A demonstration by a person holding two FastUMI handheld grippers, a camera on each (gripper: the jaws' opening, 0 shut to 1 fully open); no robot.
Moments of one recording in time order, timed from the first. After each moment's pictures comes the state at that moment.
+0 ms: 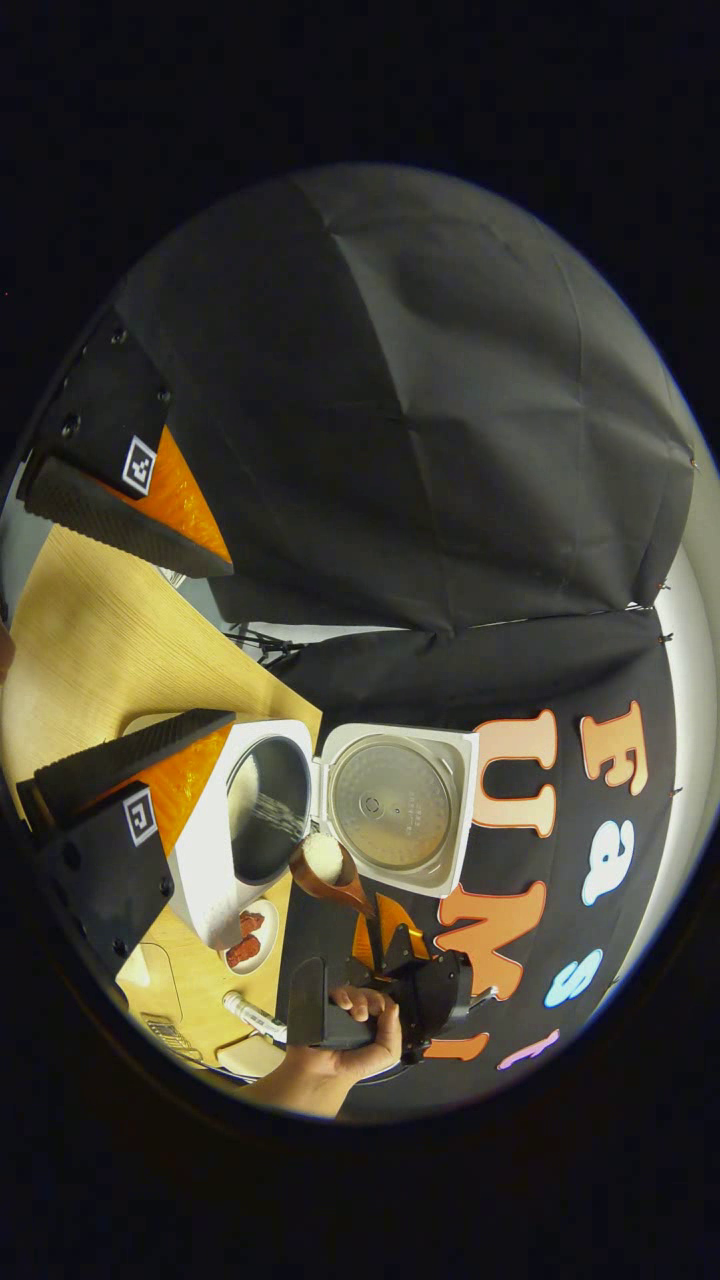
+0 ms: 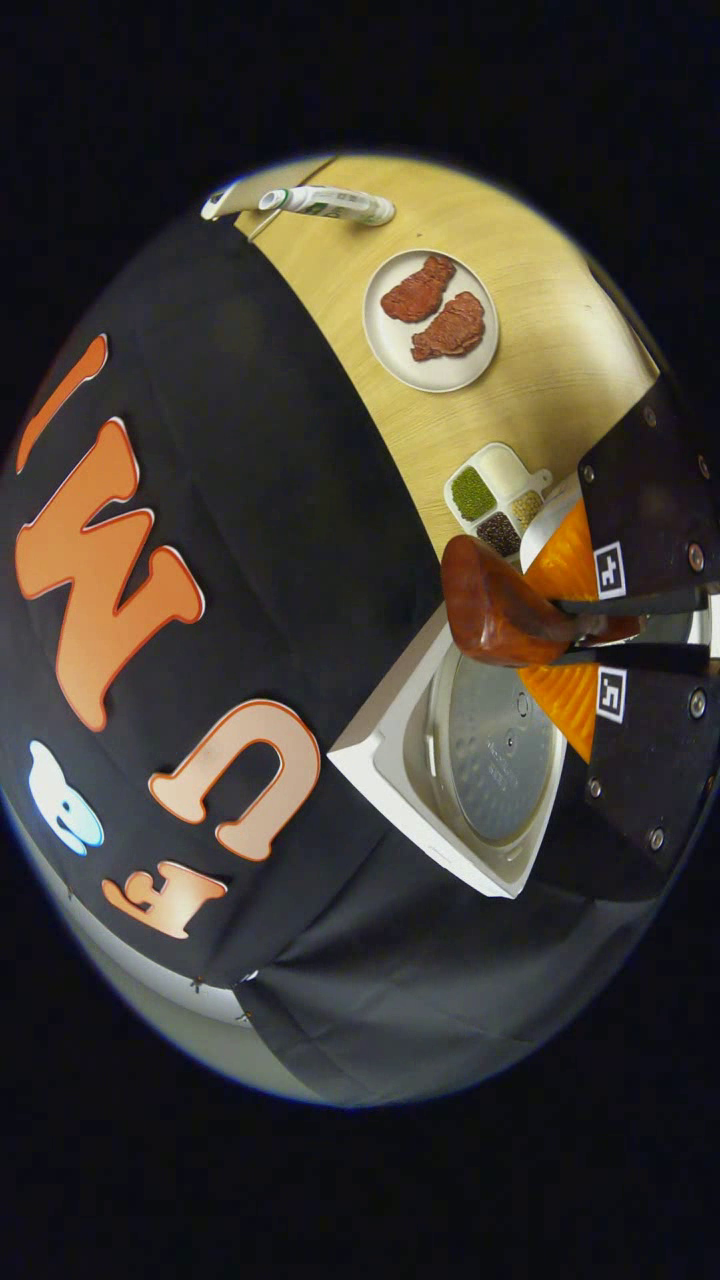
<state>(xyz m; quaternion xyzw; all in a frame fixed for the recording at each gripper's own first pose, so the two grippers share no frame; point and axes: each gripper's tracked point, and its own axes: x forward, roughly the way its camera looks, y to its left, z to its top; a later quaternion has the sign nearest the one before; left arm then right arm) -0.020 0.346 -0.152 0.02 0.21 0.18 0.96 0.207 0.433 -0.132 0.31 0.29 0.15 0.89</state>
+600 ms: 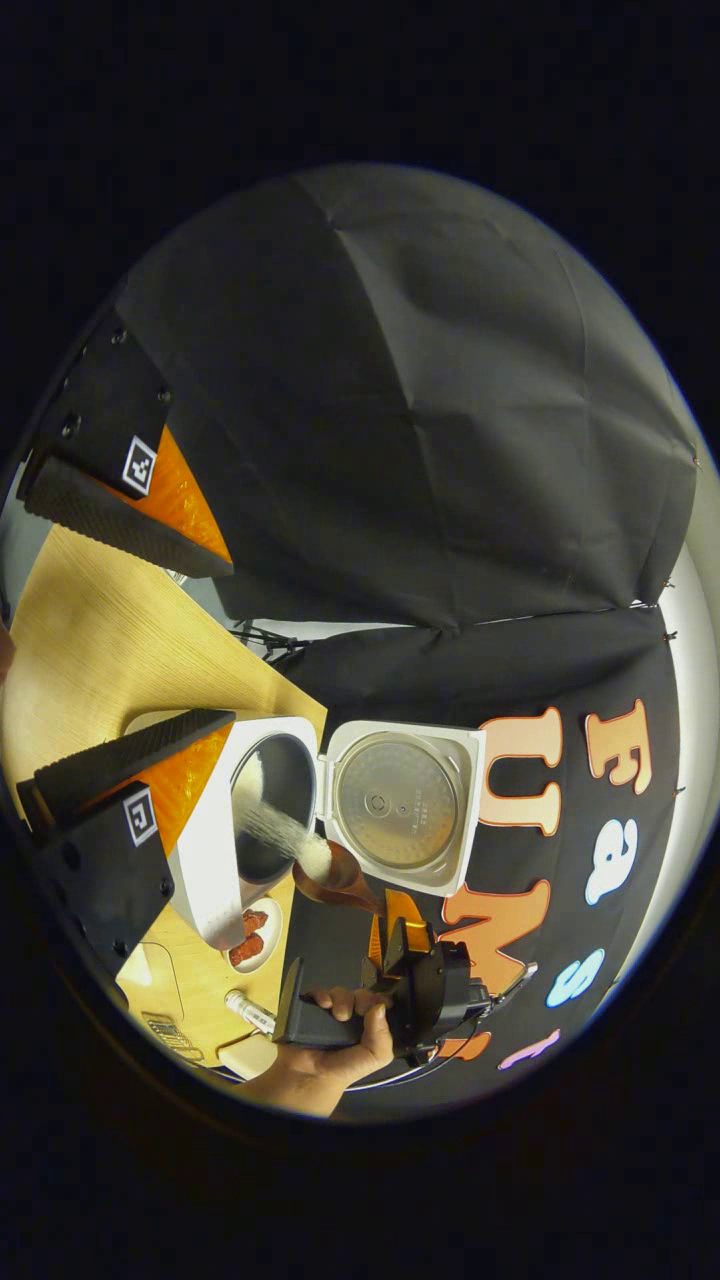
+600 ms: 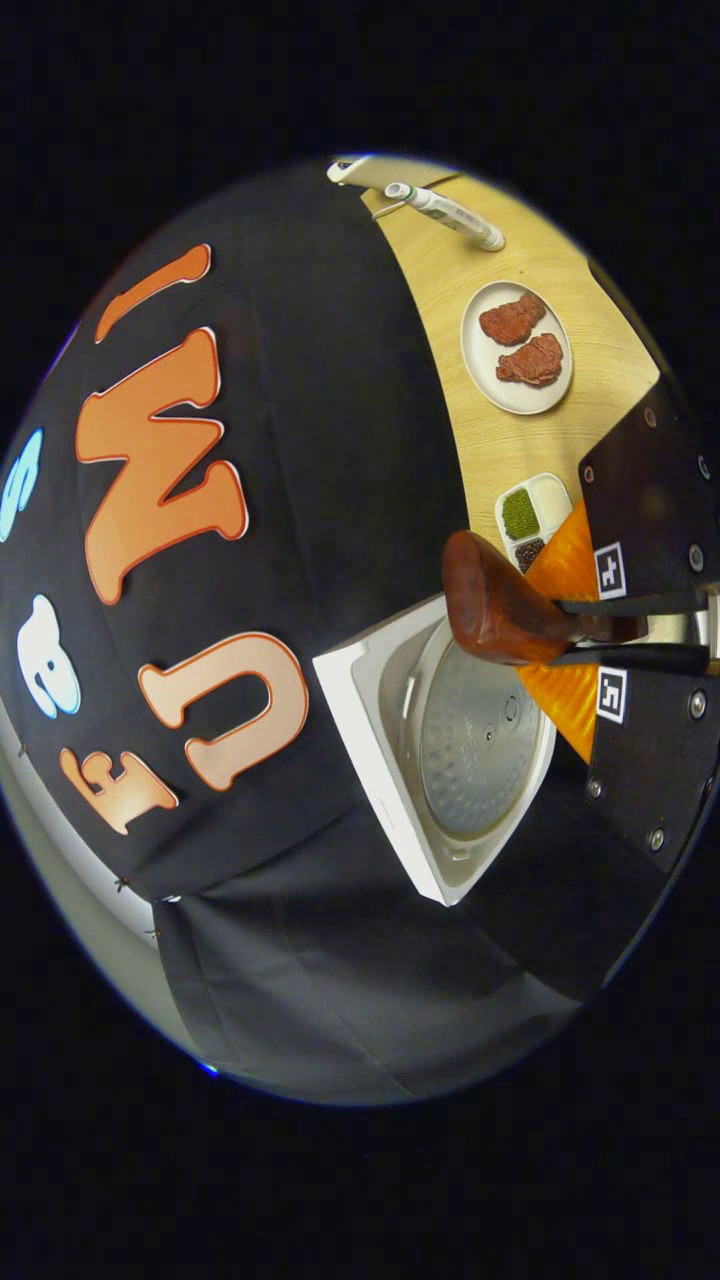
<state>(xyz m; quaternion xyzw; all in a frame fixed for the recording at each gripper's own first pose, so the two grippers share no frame) -0.018 0.339 -0.160 0.01 0.22 0.17 0.96 0.199 0.446 -0.117 0.18 0.22 0.19 0.94</state>
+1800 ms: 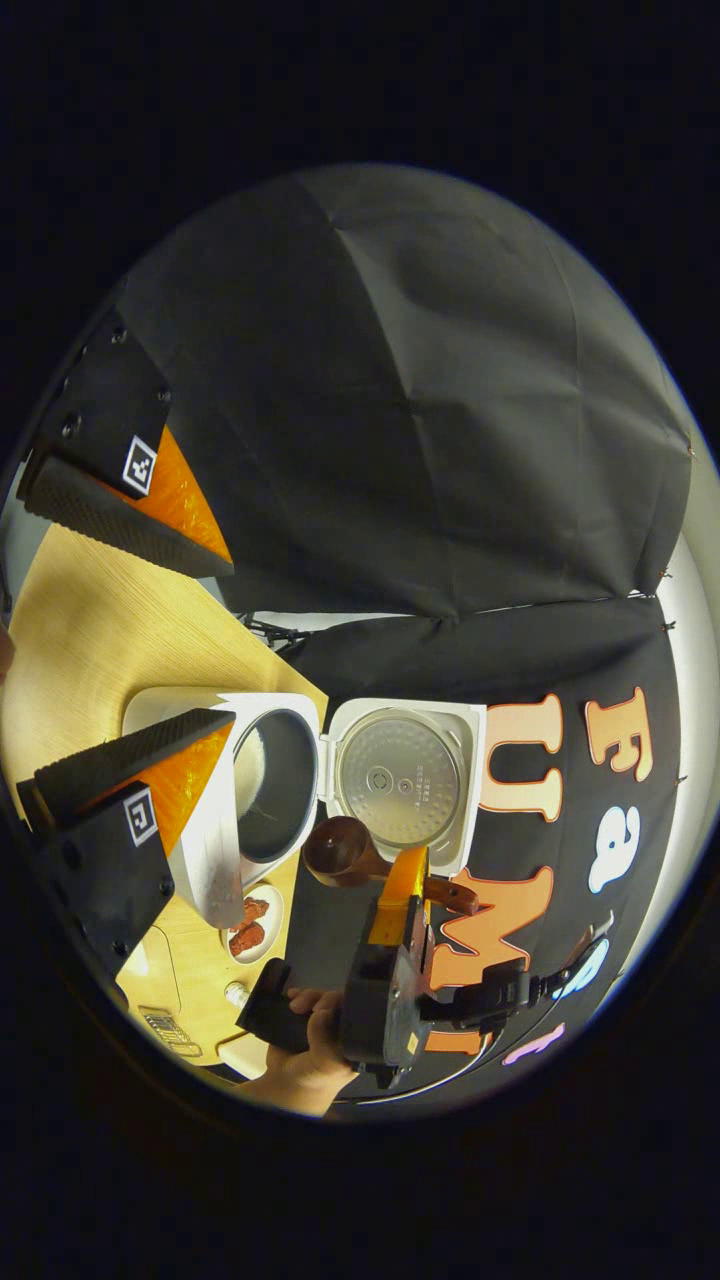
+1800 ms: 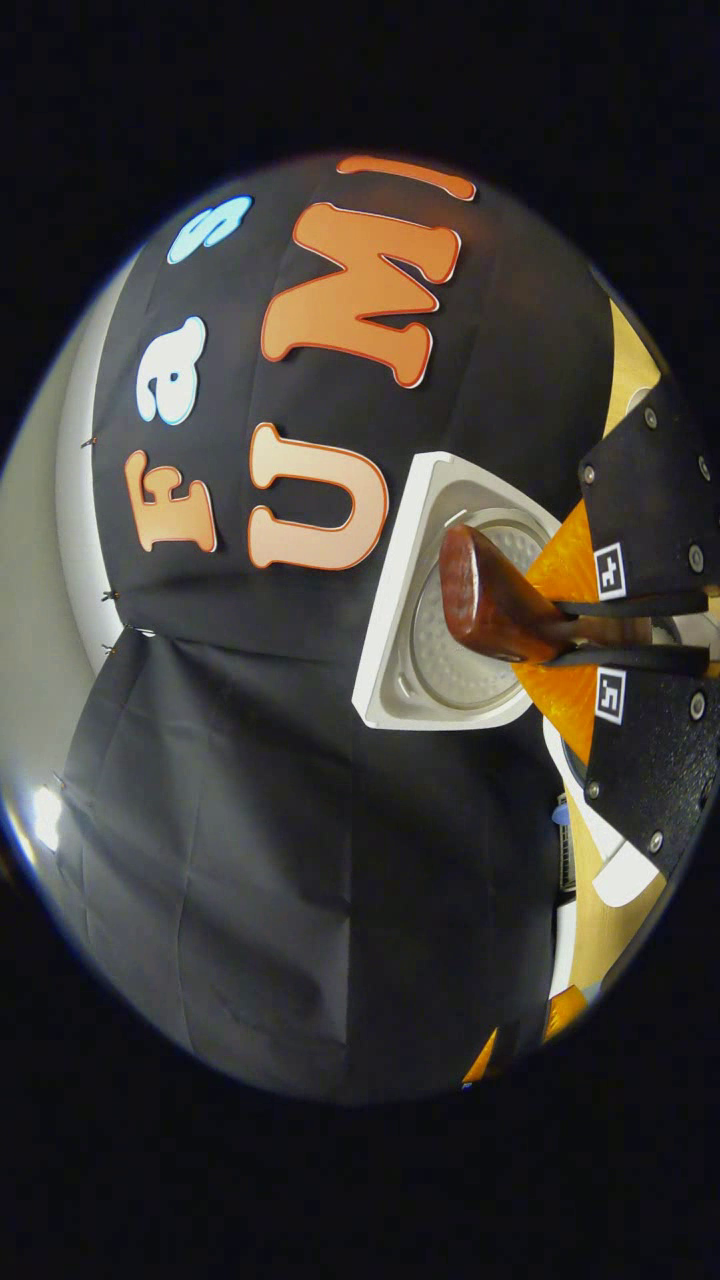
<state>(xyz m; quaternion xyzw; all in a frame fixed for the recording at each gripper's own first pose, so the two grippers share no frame) -0.020 0.307 -0.156 0.02 0.22 0.17 0.96 0.132 0.485 -0.073 -0.08 0.02 0.35 0.93</state>
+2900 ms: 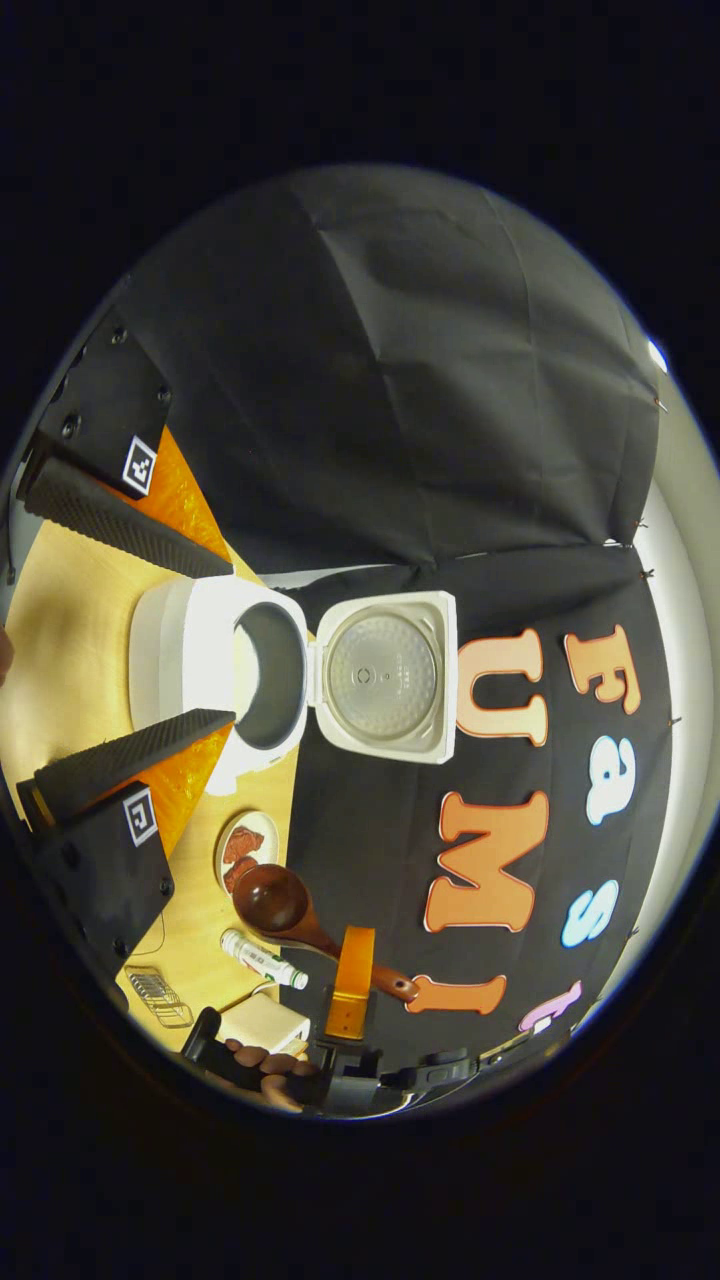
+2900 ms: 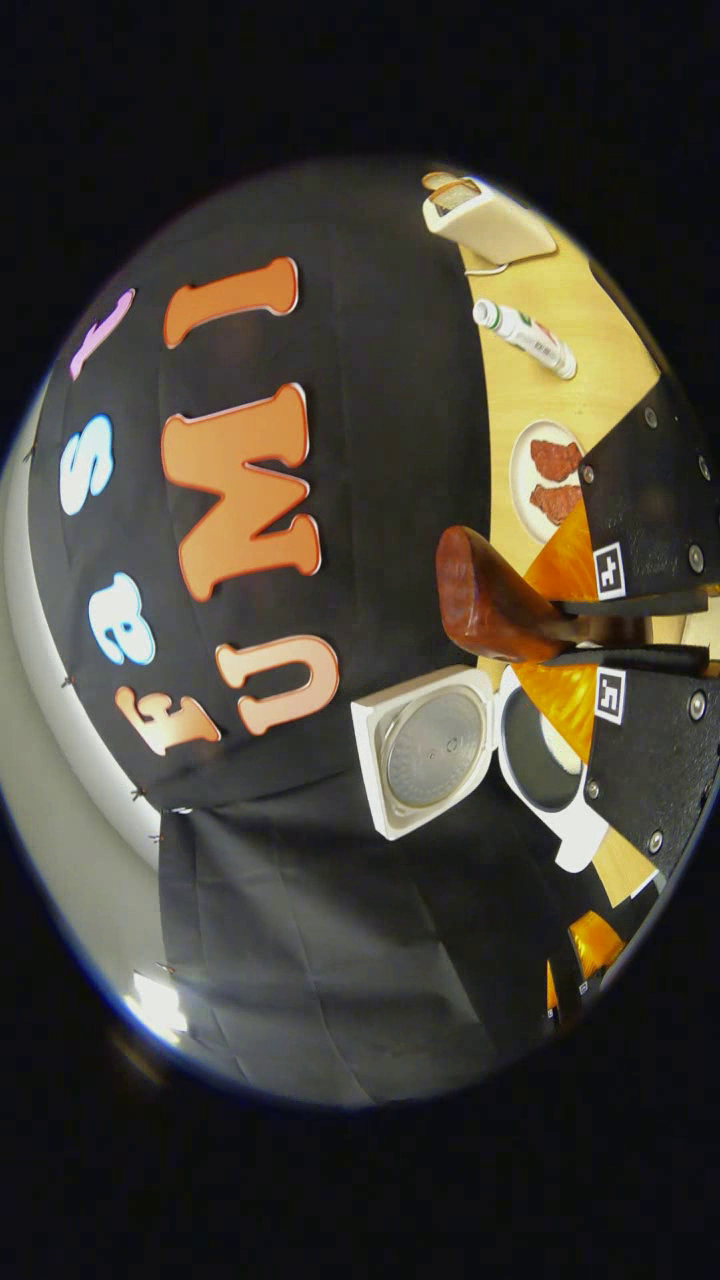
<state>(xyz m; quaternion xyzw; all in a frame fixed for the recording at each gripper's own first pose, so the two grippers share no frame) -0.023 0.164 -0.133 0.04 0.20 0.13 0.97 0.086 0.230 -0.103 0.11 0.15 0.23 0.95</state>
